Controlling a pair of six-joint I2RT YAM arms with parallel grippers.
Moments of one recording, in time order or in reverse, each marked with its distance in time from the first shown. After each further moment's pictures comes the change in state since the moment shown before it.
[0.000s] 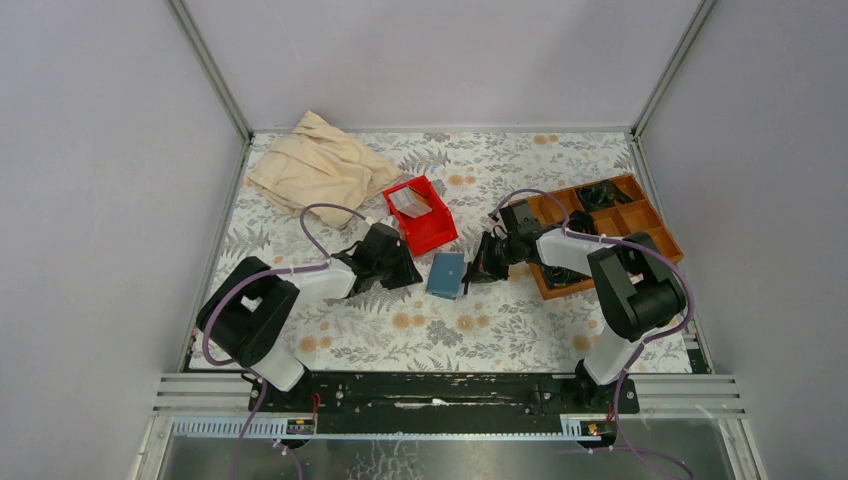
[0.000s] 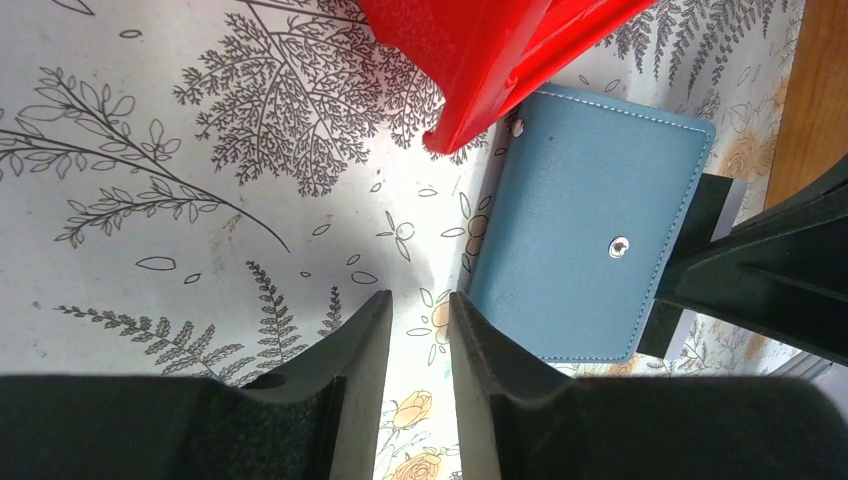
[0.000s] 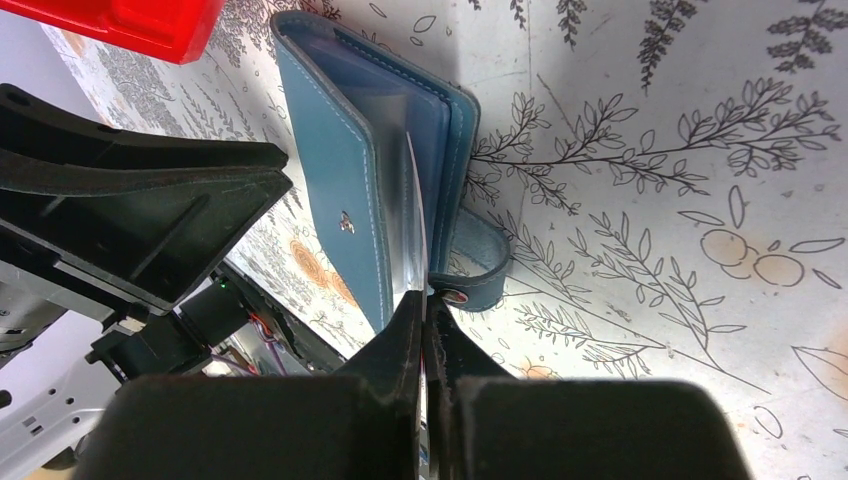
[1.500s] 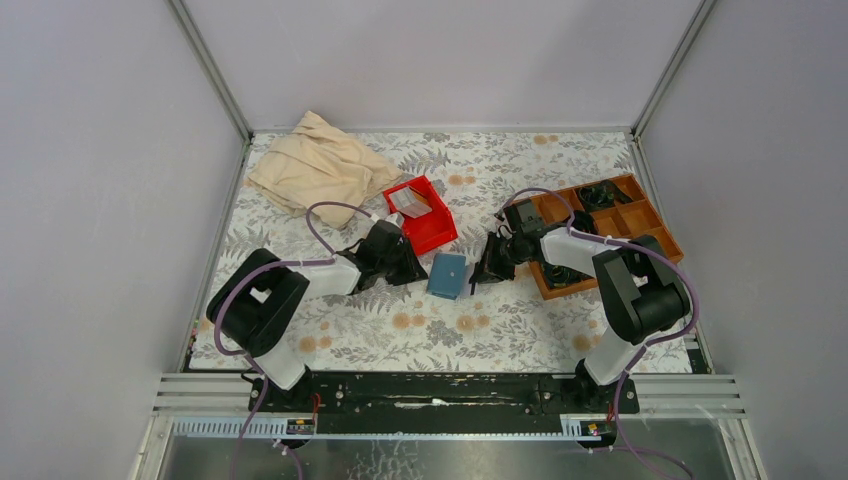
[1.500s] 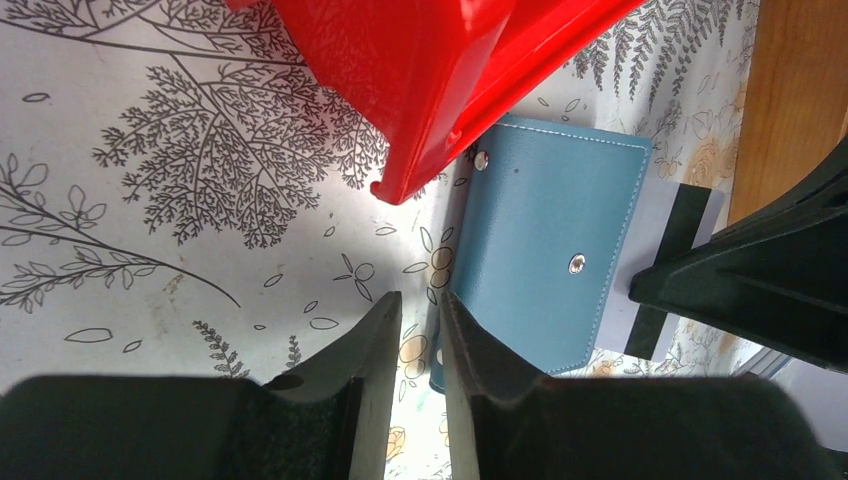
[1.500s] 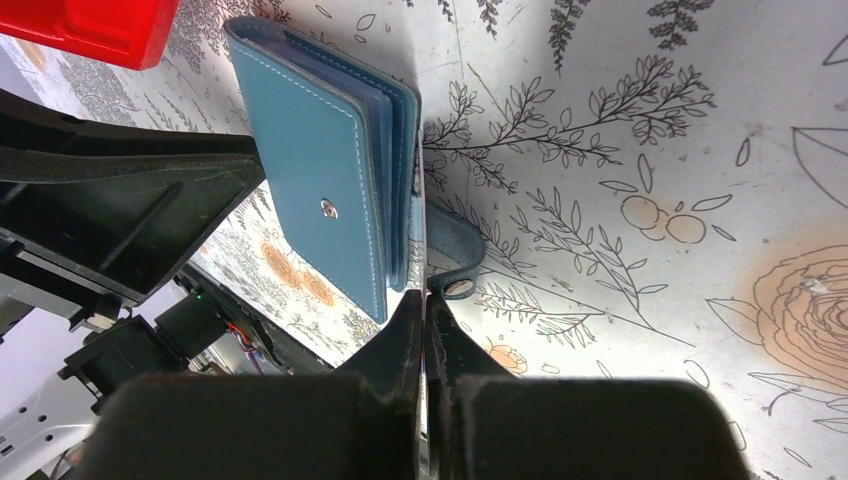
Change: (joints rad) left arm 0.001 0.068 0.021 0.079 0.054 -0.004; right arm -0.024 -0.025 0.004 -0.071 0.047 -0.039
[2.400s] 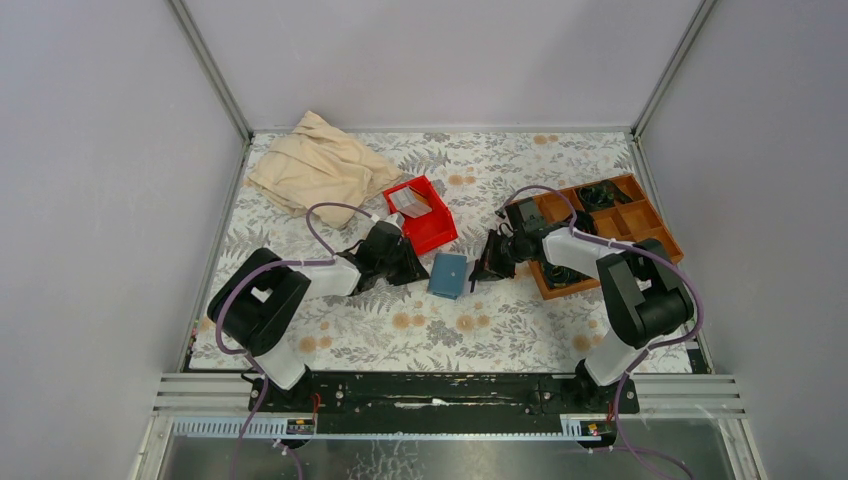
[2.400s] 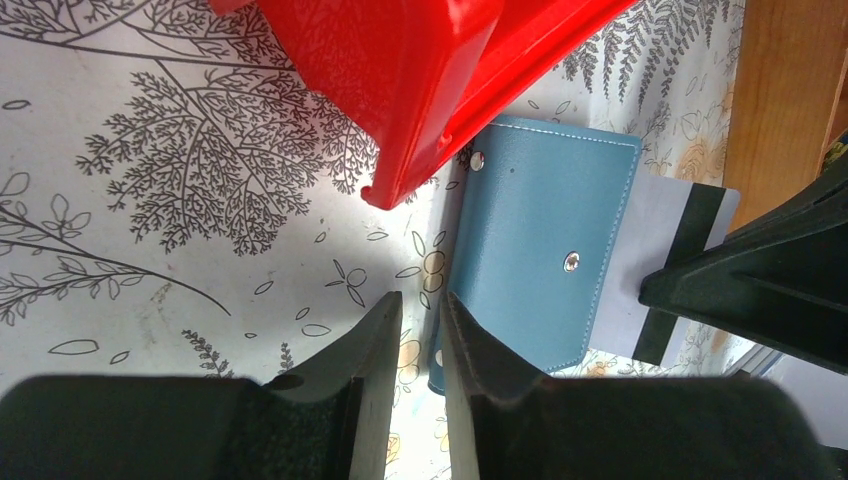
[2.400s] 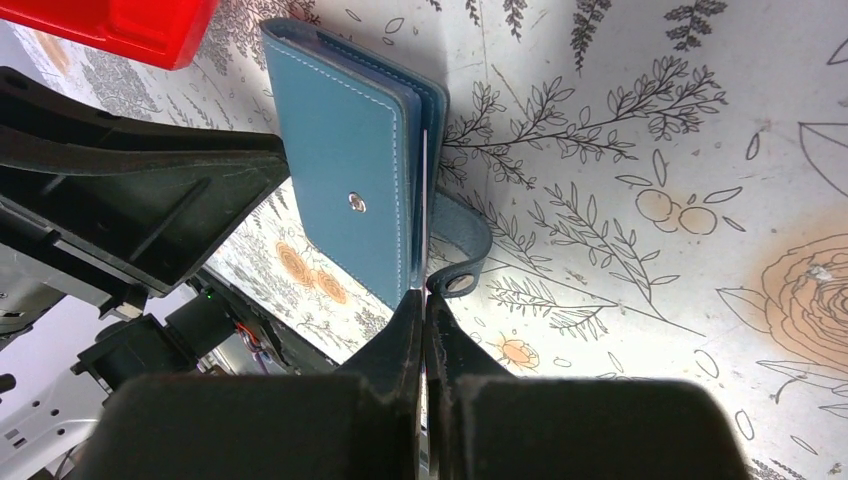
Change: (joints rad) left arm 0.000 0.007 -0.014 0.041 0.009 -0.006; right arm -0.001 -0.023 0.000 0.002 -0.002 0.009
